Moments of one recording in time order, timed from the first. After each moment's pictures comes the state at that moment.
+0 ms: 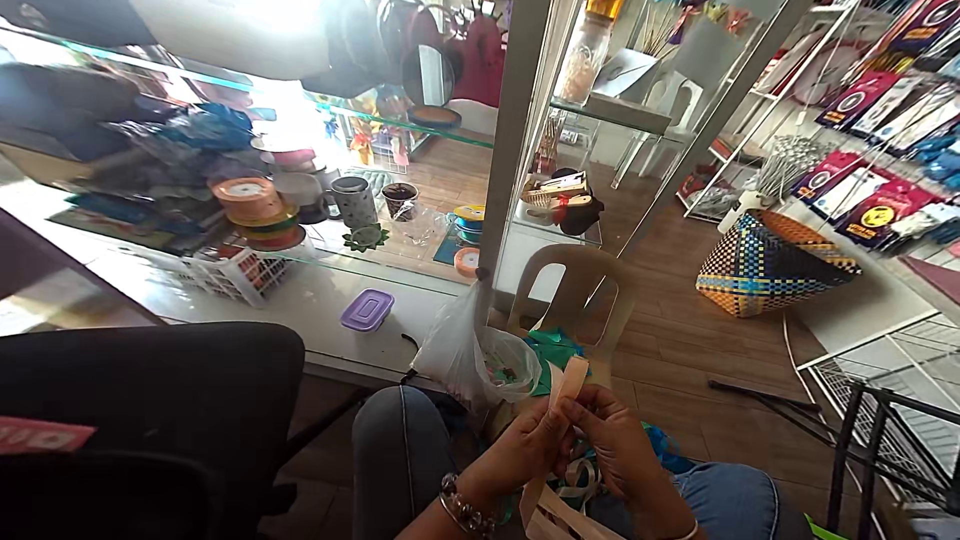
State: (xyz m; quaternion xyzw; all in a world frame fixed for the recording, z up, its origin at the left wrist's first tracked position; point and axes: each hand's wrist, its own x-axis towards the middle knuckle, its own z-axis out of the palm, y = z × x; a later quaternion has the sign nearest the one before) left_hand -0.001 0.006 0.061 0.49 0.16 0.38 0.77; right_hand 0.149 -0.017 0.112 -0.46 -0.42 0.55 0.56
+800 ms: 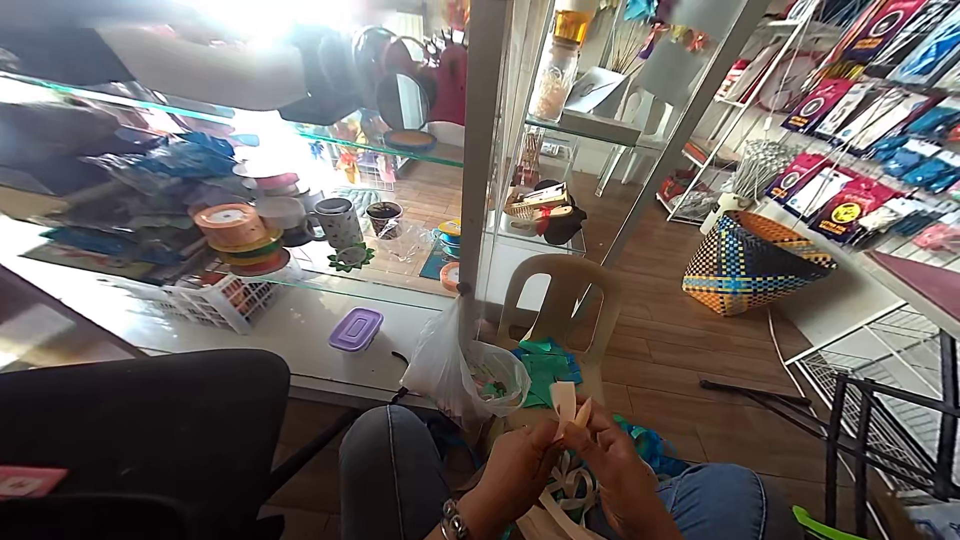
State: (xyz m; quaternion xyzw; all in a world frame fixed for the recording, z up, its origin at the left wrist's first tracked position) left_hand 0.010 -0.001 0.050 0.79 0.33 0.42 0.30; right_hand 0.160 -0.040 0.104 -0.51 -0.45 0.50 0.54
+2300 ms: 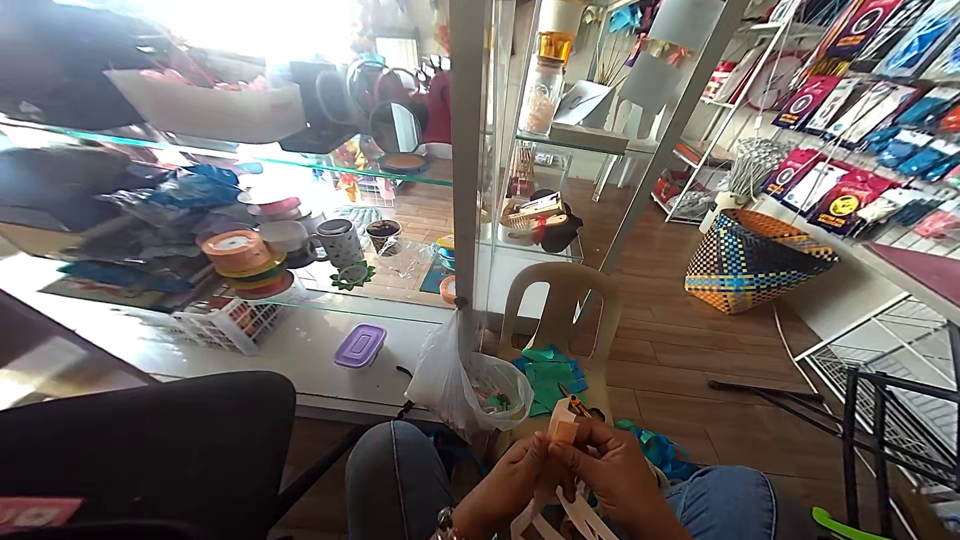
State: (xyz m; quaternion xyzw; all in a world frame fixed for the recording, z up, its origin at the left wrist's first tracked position) left_hand -0.001 0.003 0.057 0.53 0.12 0.38 0.75; right_hand 0.155 -0.039 0.116 -0.47 -0.50 0.48 0.54
